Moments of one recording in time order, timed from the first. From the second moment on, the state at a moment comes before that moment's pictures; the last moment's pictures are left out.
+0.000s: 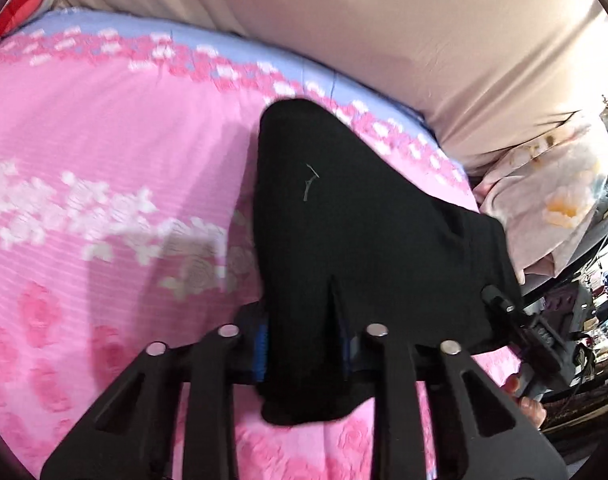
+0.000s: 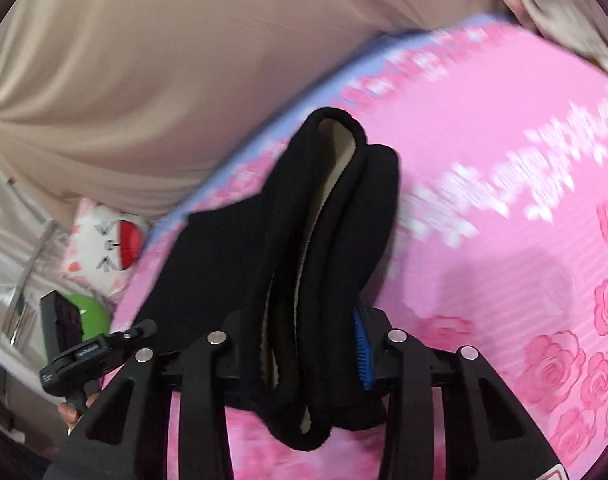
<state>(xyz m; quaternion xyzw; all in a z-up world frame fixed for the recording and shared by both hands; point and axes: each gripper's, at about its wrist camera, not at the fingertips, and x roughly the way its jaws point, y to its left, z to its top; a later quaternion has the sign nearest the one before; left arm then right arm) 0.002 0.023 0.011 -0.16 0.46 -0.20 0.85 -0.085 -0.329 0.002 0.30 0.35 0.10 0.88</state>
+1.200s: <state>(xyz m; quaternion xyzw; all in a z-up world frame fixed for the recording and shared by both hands) -0.045 0.147 0.036 -0.07 0.37 0.04 0.92 -0.005 -0.059 0.013 0.00 0.41 0.29 0.87</state>
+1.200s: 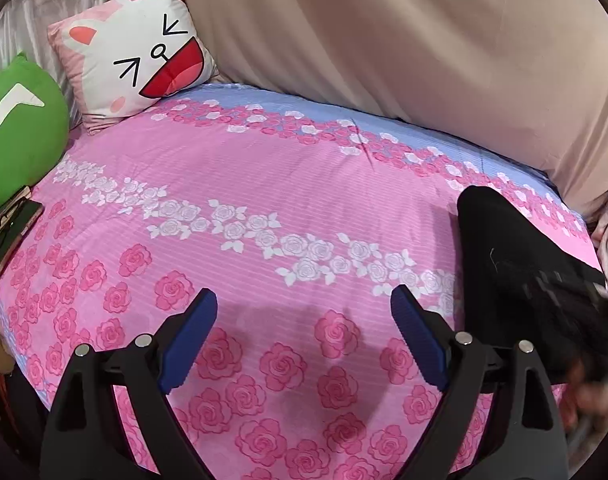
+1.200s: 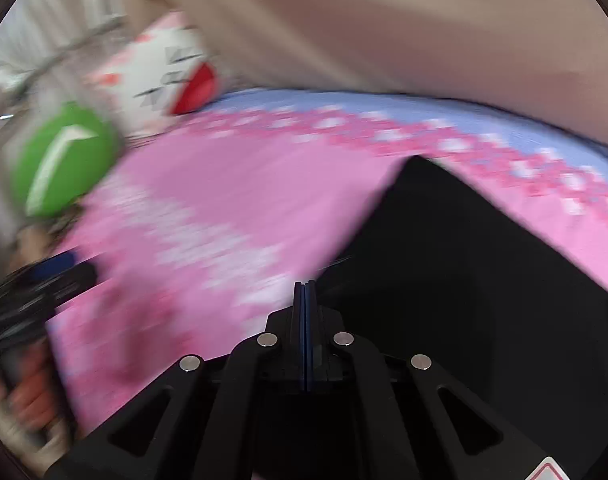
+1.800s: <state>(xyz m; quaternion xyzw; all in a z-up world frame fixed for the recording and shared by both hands) -0.045 0.125 0.055 -0.06 0.36 0.04 0.93 0.013 -0.070 0.010 -0.05 0.39 0.25 0.89</state>
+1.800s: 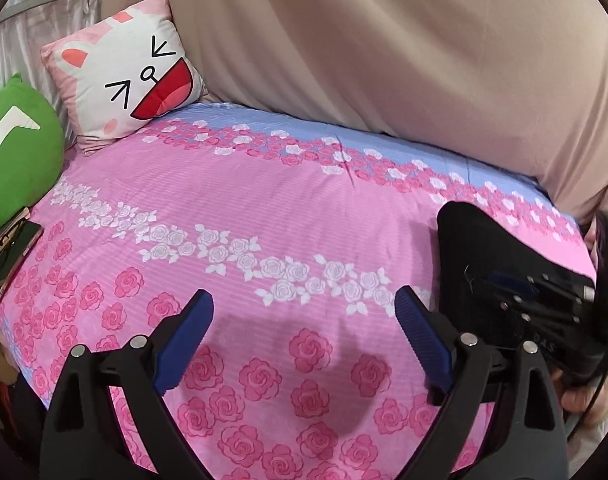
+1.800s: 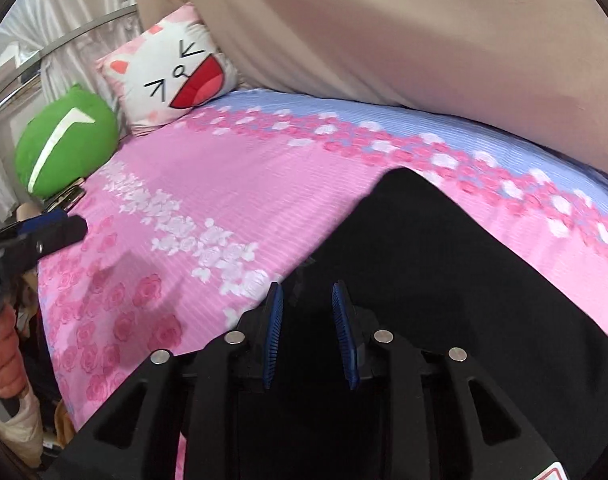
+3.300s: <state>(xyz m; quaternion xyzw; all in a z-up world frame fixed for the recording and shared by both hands) -0.032 0.068 0.042 -0.14 0.44 -0.18 0.87 -0.108 -0.272 0.029 0.23 0.35 0.18 0.89</state>
